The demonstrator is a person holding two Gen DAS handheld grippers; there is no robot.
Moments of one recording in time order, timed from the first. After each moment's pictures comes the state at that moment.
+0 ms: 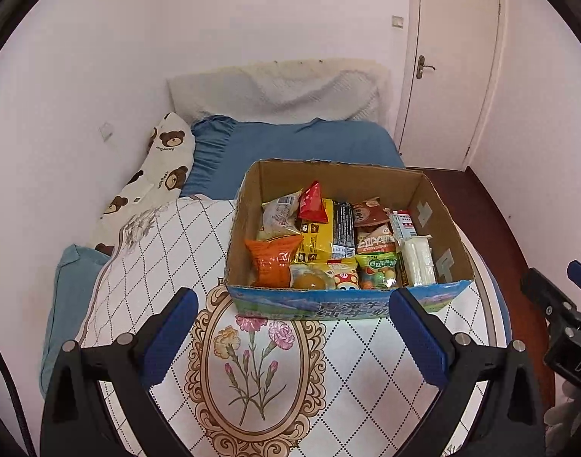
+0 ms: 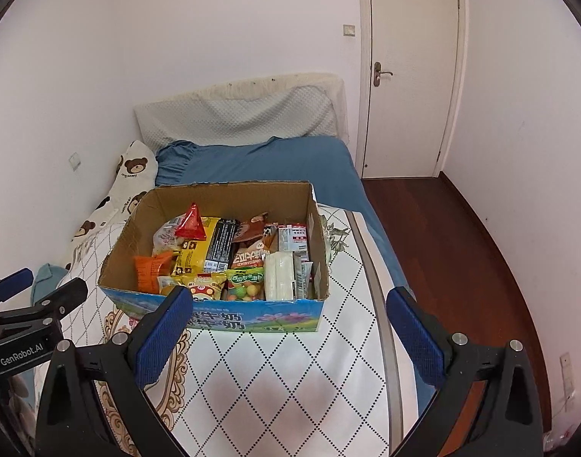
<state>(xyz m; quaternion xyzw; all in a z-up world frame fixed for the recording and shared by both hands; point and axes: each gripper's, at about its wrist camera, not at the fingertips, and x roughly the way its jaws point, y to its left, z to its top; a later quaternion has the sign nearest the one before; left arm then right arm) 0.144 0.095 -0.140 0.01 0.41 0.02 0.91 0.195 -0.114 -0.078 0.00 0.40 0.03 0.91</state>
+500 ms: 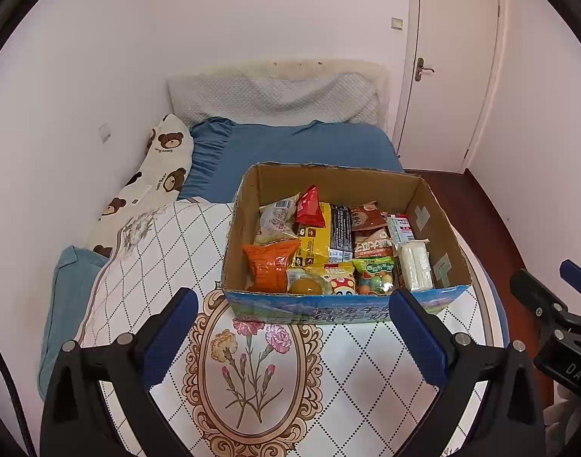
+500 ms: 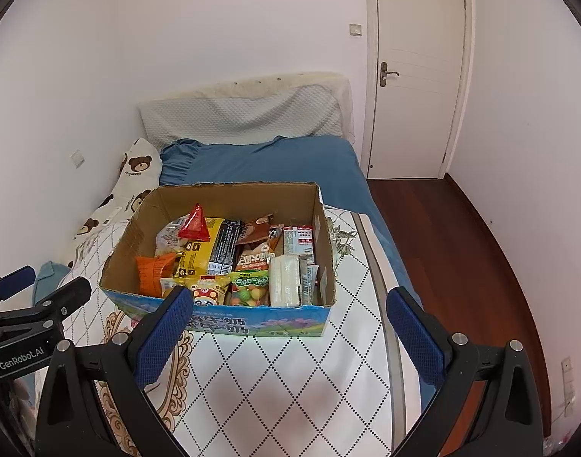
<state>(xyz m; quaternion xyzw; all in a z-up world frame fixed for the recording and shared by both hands) 0.147 0.094 -0.139 0.00 0.41 0.01 0.91 0.203 -0.108 -0.083 0.00 0.40 0.04 0.91</state>
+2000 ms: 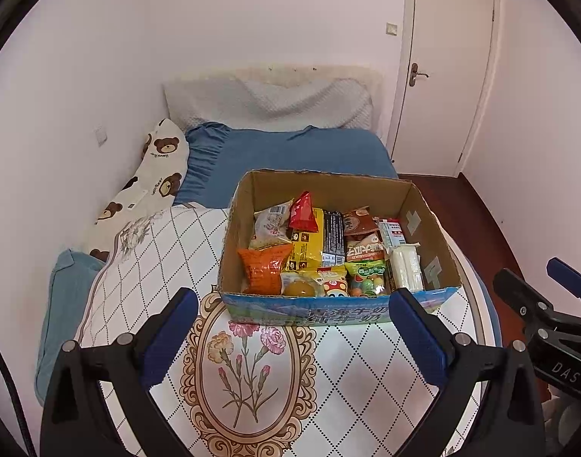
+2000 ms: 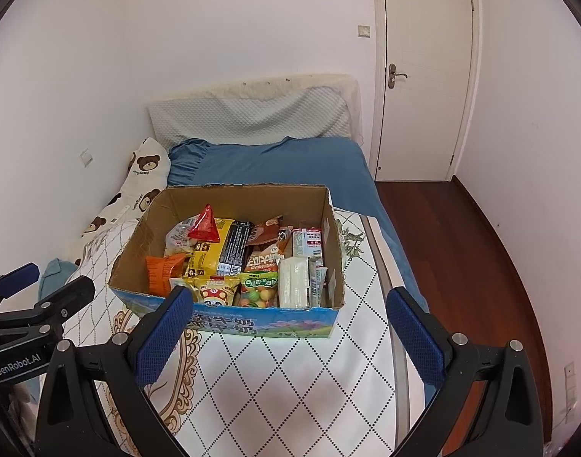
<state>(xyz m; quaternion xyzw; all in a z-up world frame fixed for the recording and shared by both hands) 0.142 0.092 -0.127 0.00 0.40 0.01 0.91 0.196 -0.109 -0.076 0.01 0.40 0.05 0.91</state>
